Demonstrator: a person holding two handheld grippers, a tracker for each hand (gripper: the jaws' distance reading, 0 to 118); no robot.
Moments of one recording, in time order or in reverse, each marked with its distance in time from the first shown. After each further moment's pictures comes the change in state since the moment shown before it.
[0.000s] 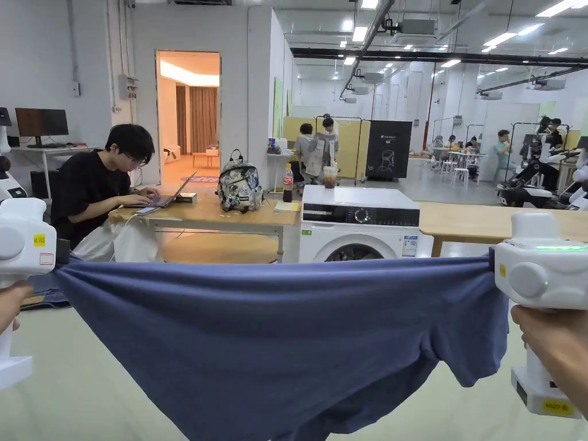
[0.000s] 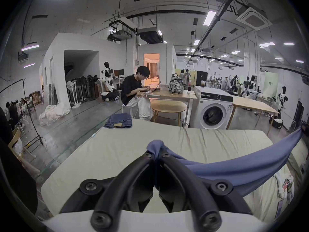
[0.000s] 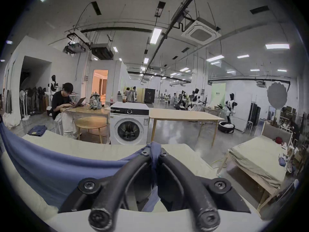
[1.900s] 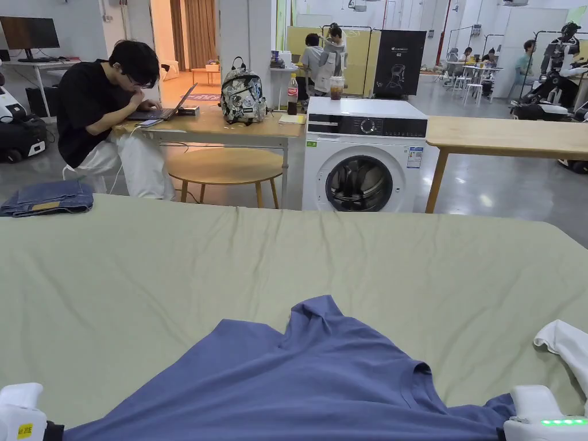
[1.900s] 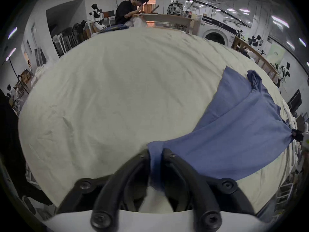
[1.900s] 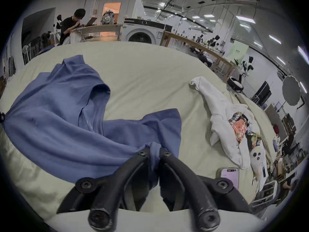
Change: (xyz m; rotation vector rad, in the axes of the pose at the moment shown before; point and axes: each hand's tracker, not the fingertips) left arm -0.043 -0.367 0.056 -0.591 -0.039 -0.010; right arm 0.030 -0.335 0.113 -0.649 0.090 0.206
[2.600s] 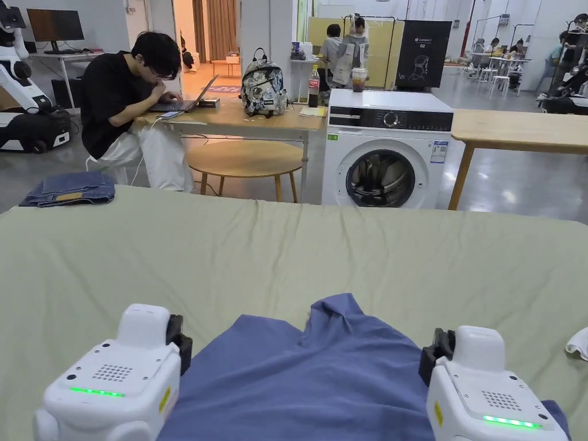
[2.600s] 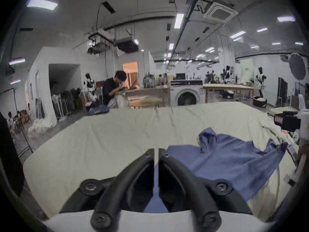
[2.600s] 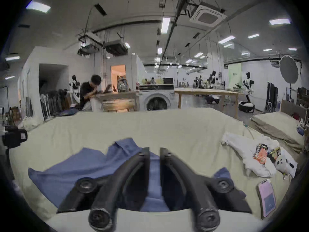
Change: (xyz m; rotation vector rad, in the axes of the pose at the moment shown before) left arm 0.156 0.011 0.090 0.702 -0.057 -0.187; right arm -0.129 0.045 0.093 0.597 0.199 -0.222
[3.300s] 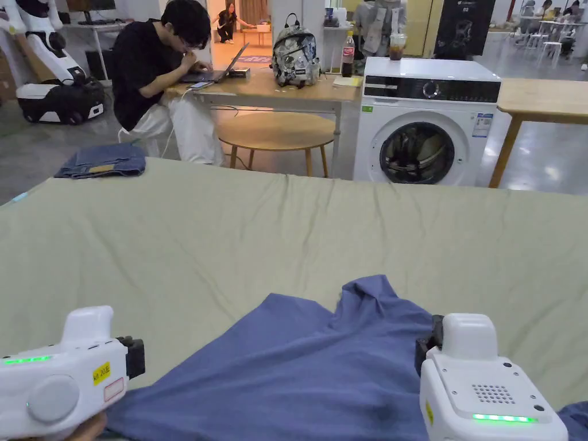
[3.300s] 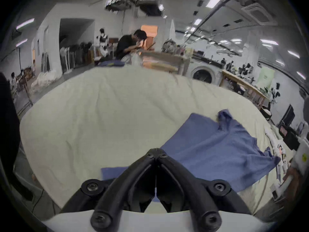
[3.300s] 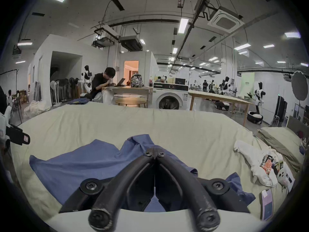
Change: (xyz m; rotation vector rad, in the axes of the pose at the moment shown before) left arm -0.118 -0.031 -0.022 -0.428 0.049 0.298; right arm -0.039 -0.004 -0.017 -0.043 0.071 0.130
